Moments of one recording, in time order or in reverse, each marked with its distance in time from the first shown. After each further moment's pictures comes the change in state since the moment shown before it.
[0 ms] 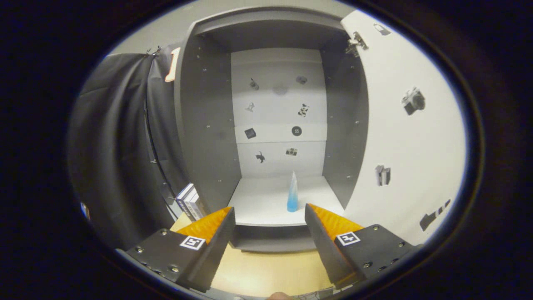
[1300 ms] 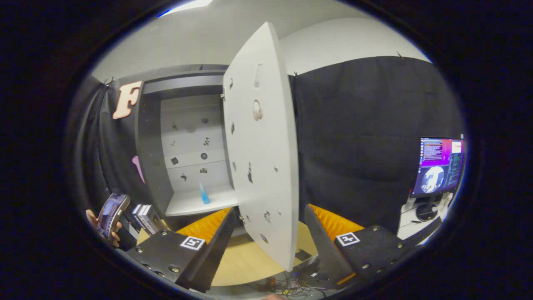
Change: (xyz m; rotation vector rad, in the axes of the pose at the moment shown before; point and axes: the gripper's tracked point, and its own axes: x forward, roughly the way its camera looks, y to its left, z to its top) arm -0.285 -0.167 -0.051 0.187 -0.203 -0.542
